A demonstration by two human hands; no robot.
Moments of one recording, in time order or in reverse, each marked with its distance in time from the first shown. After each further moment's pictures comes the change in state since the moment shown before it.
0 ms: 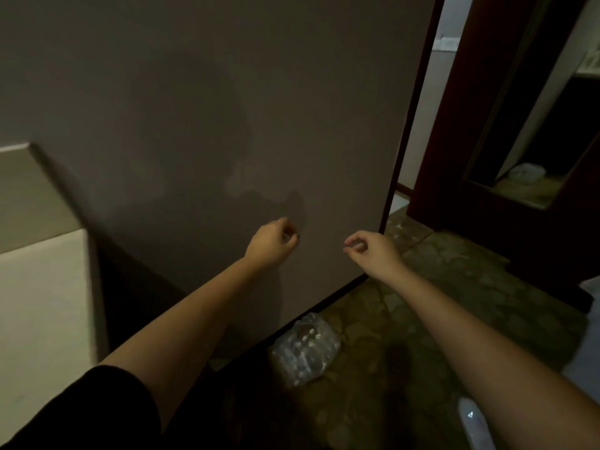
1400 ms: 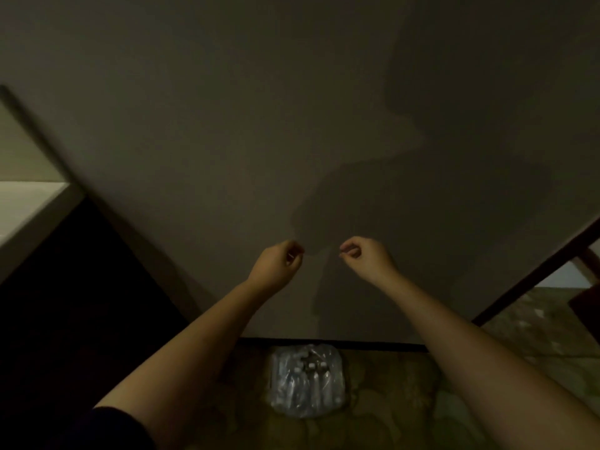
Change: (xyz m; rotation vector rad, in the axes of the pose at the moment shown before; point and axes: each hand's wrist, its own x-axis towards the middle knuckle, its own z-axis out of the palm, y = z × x) left_hand 0.240 -0.047 0.147 -0.015 0.262 -0.637; right_hand 0.418 0.121 0.080 0.022 -0.494 -0.400
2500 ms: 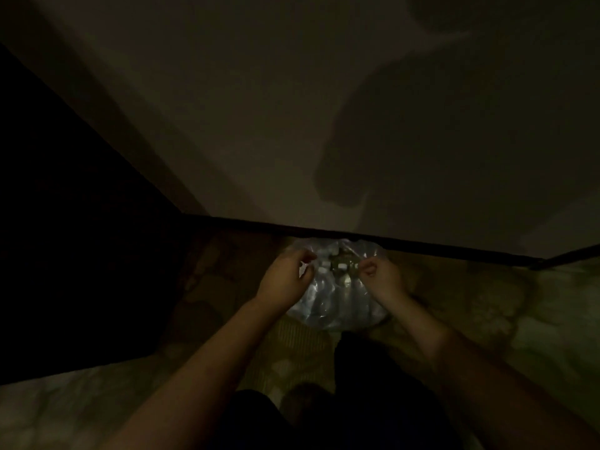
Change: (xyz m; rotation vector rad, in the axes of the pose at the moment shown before) left_hand -0.084 -0.397 0.391 -0.092 -0.181 -0.265; right_hand -0.039 0.347 0.486 0.062 -0.316 0.462
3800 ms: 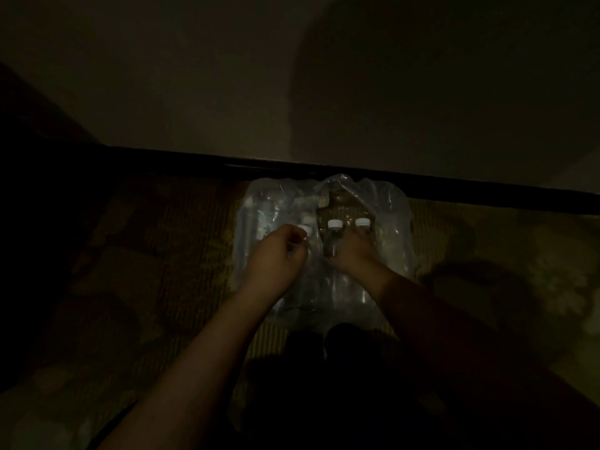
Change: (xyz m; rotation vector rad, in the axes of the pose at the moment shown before) left_hand 0.099 -0.173 0.216 -0.140 0.028 -0.151; right_hand 0.200 0.161 0.196 -0.474 -0.078 0.072
